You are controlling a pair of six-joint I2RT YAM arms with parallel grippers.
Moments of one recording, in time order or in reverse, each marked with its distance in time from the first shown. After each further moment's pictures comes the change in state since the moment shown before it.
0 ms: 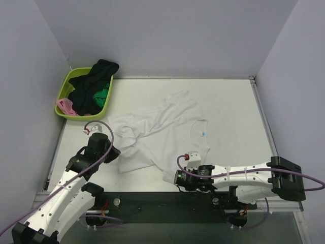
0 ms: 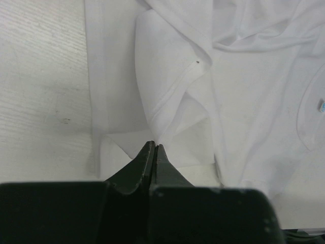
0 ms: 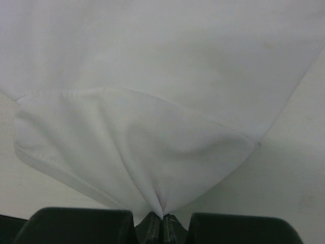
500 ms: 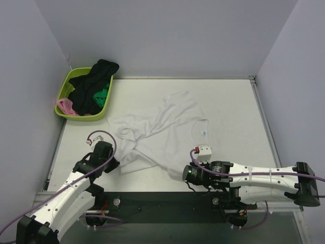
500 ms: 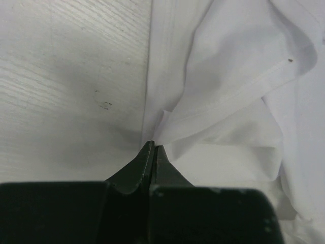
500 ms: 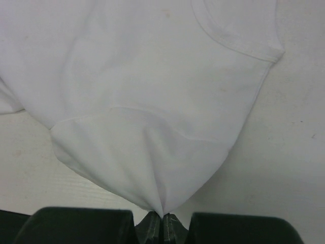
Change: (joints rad) left arm 0.000 -0.003 -0.200 0.015 -0.008 -0.058; right arm -0.017 -0.214 0.097 -0.246 0.118 -0.004
